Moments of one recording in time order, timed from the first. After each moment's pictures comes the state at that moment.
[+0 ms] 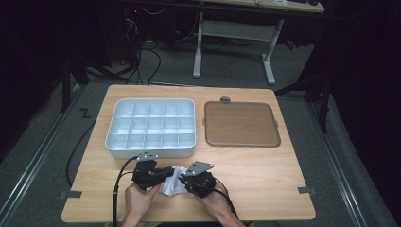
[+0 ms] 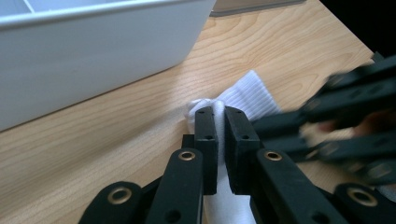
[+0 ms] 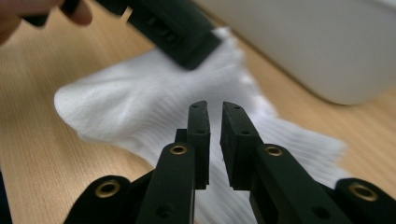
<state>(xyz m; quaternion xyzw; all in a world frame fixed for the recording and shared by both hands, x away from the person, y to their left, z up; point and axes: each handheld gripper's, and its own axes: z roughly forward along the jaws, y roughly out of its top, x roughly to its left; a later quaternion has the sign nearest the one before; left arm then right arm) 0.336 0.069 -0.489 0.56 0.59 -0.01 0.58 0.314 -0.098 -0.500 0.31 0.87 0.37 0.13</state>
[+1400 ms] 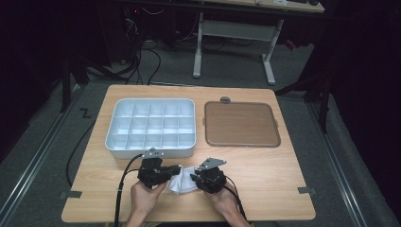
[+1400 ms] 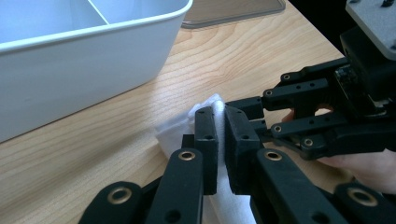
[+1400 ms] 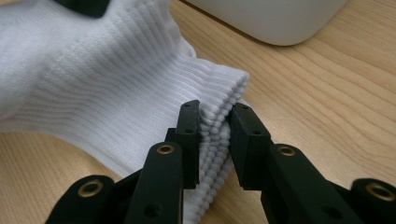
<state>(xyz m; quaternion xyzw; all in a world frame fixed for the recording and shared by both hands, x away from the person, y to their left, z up) 0.337 0.053 -0.477 0.56 0.58 -0.03 0.59 0.328 -0.130 -0.519 0.38 0.84 0.36 0.13</state>
